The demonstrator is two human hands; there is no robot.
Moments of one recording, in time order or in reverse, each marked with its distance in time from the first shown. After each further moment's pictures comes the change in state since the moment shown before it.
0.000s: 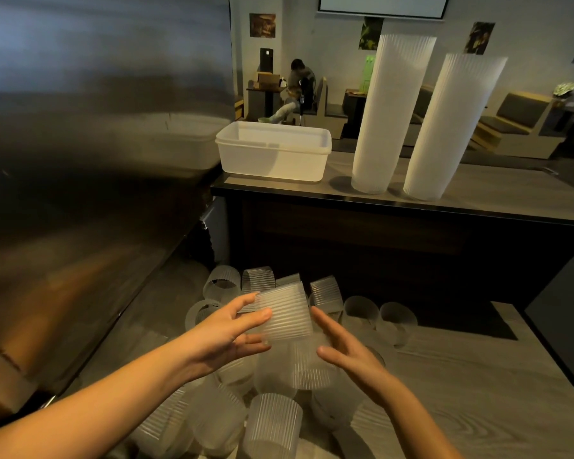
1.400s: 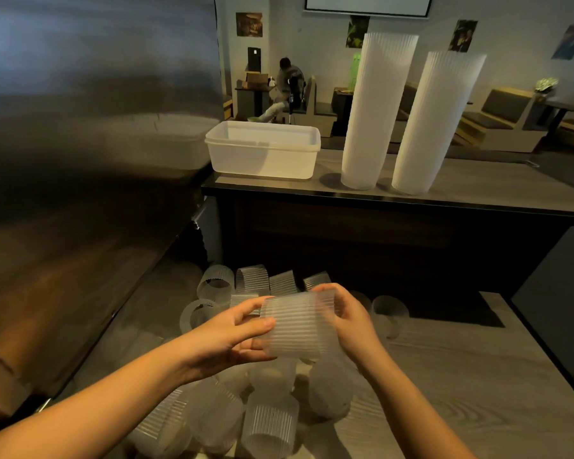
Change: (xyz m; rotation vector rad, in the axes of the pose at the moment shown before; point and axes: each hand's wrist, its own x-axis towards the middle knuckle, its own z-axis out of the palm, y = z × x) left_hand -0.017 0.008 0.012 0.076 -0.183 -0.022; right_hand 0.002 -0.058 0.007 0.003 0.397 -0.140
